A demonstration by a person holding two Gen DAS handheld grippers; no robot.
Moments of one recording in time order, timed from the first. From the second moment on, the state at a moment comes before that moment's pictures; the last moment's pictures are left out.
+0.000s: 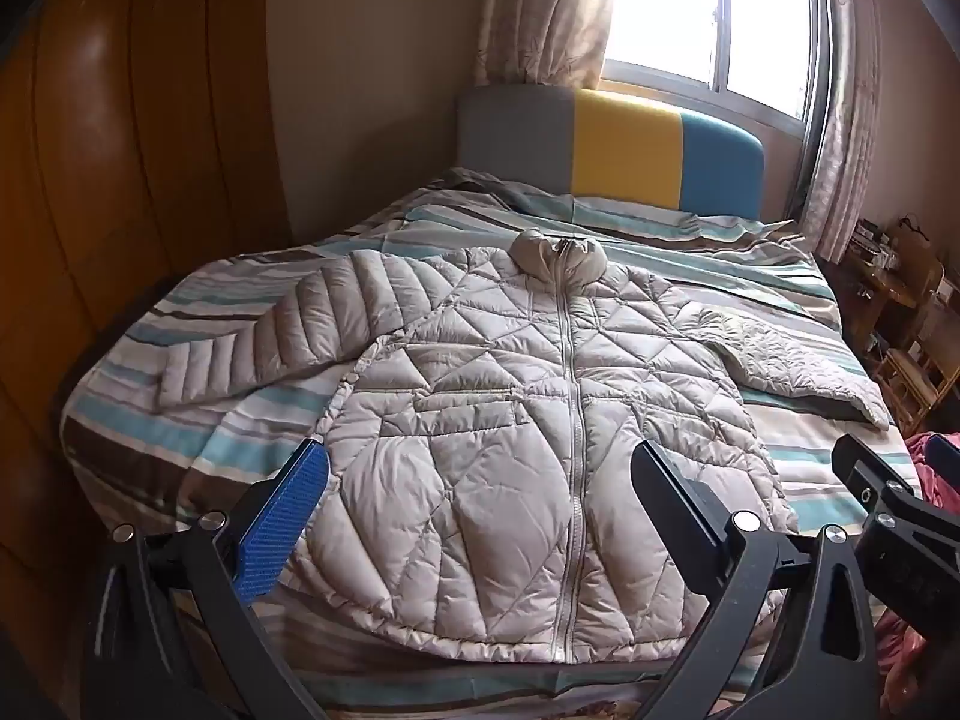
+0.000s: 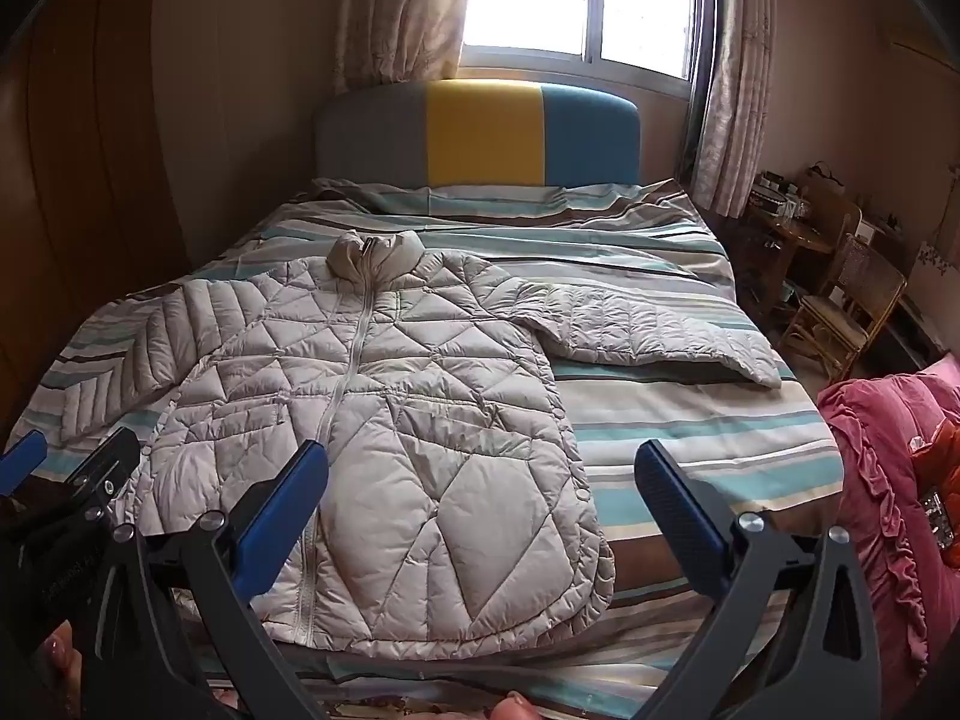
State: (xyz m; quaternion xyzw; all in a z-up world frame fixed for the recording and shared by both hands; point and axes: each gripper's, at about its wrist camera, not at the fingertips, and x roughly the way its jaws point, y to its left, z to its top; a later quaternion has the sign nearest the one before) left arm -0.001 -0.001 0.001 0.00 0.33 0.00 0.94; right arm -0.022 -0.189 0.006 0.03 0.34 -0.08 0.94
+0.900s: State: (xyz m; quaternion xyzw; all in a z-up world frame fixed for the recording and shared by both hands) left arm -0.003 -0.002 0.001 -0.01 0.33 -0.01 0.94; right arm -0.020 -0.188 0.002 0.03 0.35 -0.08 0.93
